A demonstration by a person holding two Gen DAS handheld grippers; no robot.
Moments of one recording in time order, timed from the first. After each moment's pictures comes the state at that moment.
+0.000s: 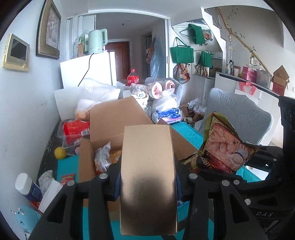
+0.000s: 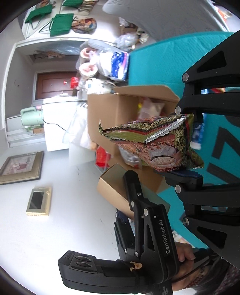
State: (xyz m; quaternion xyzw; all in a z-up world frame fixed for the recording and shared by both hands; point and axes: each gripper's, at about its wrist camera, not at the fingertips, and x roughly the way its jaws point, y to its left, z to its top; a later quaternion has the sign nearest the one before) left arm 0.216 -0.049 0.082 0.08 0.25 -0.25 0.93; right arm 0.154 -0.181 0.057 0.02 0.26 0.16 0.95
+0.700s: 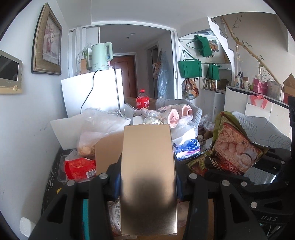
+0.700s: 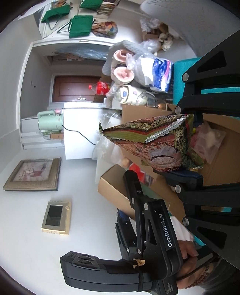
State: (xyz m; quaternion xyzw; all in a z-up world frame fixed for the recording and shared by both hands) left arm 0.345 -0.072 0.120 0.08 0.19 -0.22 0.95; right arm 0.268 -0.209 0.104 -0.01 0.21 0.14 0.97
